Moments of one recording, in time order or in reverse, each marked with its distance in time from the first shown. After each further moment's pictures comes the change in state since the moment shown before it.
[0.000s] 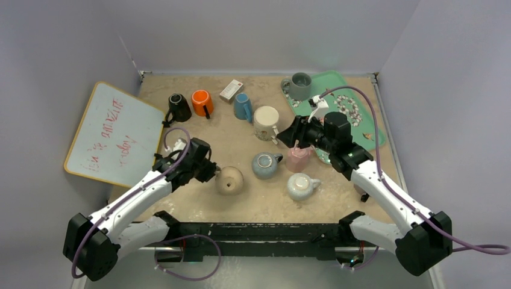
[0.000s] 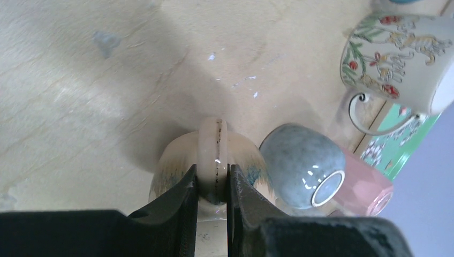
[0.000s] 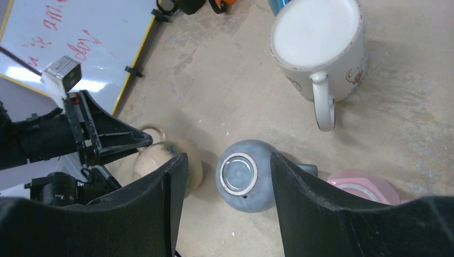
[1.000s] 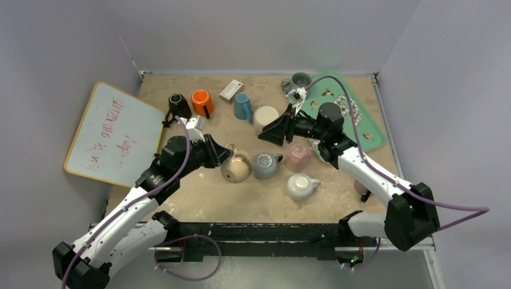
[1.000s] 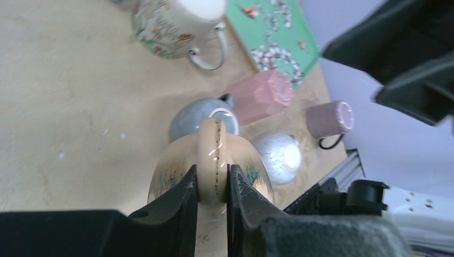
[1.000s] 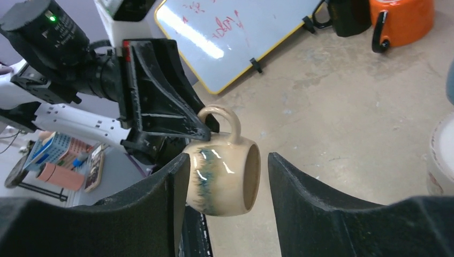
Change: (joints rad) left arm 0.000 -0.217 -0.032 0.444 0.286 0.766; right arm 0.000 0.192 0.019 0.491 -0.525 0.075
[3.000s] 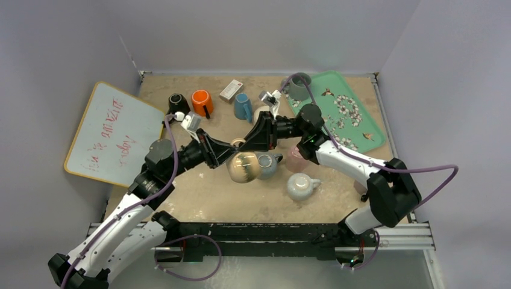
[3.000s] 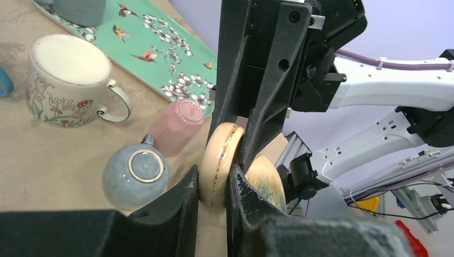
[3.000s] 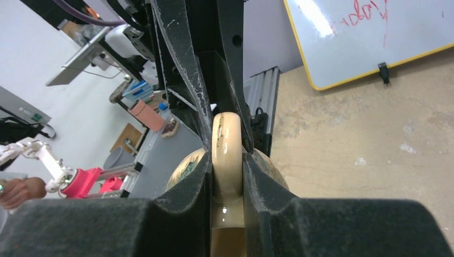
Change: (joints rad) left arm 0.006 -0.101 -0.003 0.268 0.299 0.080; right arm 0.158 0.227 0.095 0.409 -0.296 0.239
